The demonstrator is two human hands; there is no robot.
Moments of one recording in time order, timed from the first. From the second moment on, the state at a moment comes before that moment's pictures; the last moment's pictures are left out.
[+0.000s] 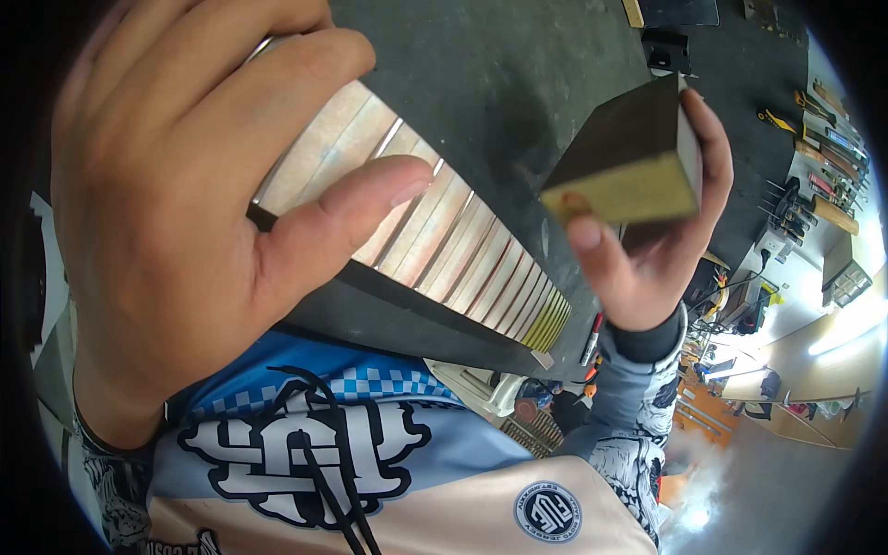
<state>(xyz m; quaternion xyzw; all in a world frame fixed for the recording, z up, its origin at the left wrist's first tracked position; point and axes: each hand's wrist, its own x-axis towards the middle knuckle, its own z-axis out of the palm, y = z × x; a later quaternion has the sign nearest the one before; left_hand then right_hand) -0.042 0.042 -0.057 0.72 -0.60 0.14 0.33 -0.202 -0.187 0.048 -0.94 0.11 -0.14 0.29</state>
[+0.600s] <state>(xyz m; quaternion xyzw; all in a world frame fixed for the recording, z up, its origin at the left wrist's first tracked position) -0.038 0.045 -0.039 0.76 -0.55 0.21 0.27 -0.210 -0.171 0.021 -0.96 -0.06 -0.12 0.23</state>
